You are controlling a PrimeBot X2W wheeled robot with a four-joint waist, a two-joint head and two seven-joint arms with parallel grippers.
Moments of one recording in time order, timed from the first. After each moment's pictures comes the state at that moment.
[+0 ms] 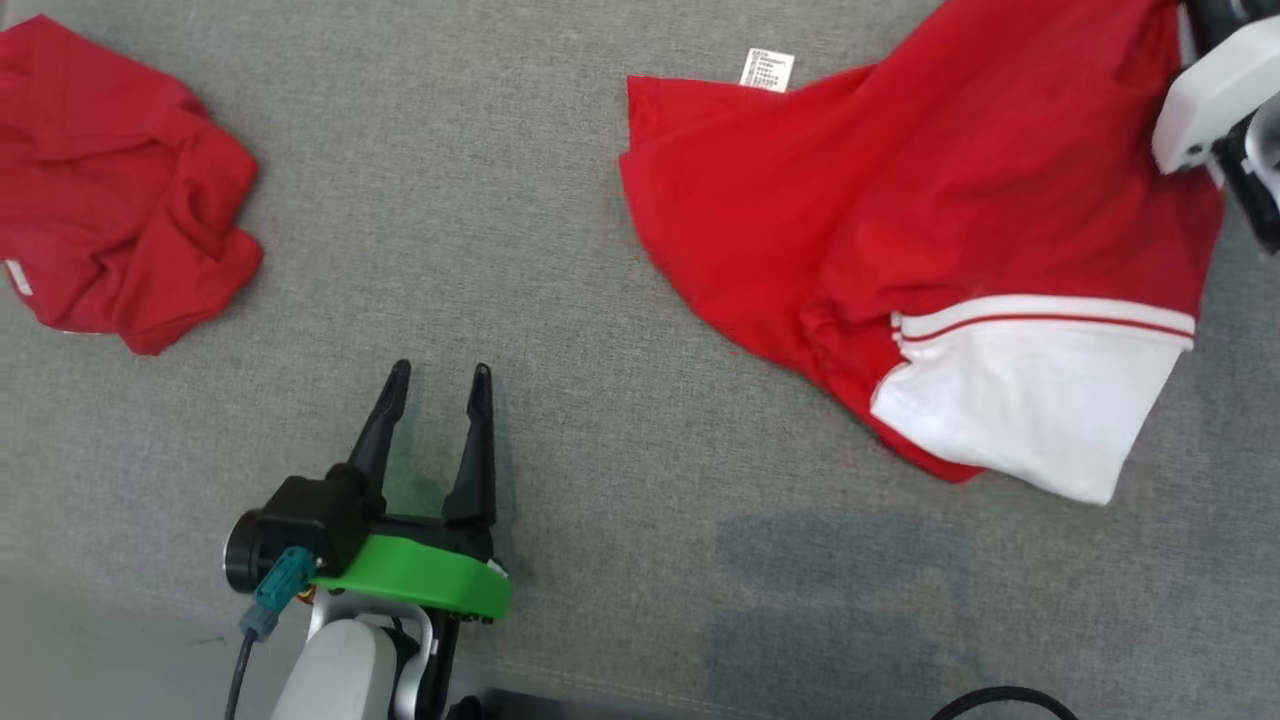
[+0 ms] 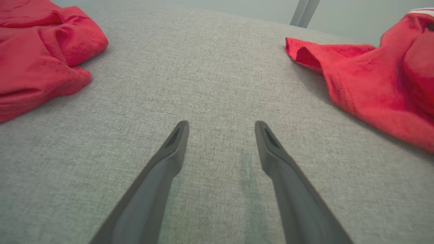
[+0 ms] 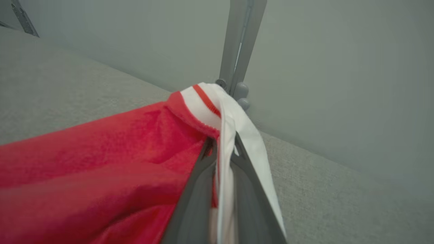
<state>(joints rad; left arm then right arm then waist) -0.19 0.05 -0.22 0.20 -0.31 -0.06 -0.26 -1.08 -0.47 0.45 0.89 0.35 0.13 -0.23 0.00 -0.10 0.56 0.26</state>
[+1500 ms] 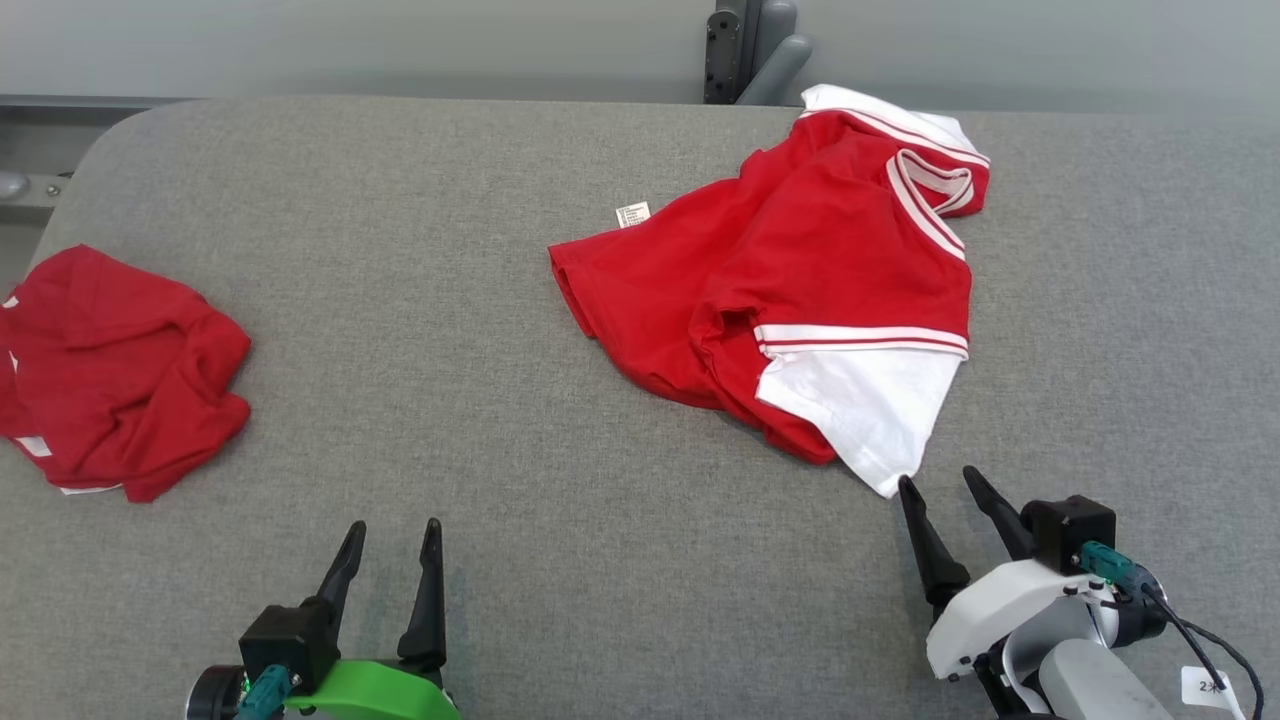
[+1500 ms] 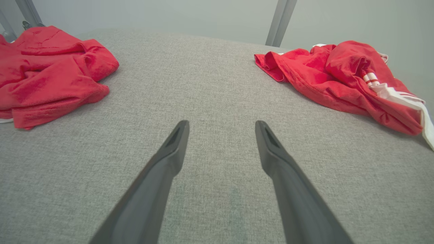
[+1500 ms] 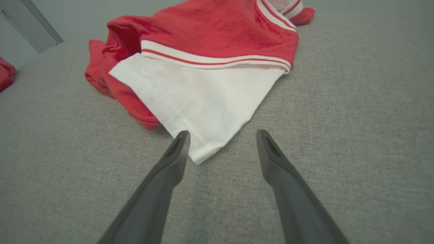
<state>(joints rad) -0.02 0.05 -0.11 0.31 -0.23 -0.10 -0.26 -0.22 -0.13 0.18 0.55 0.29 0.13 -0.26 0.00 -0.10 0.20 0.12</state>
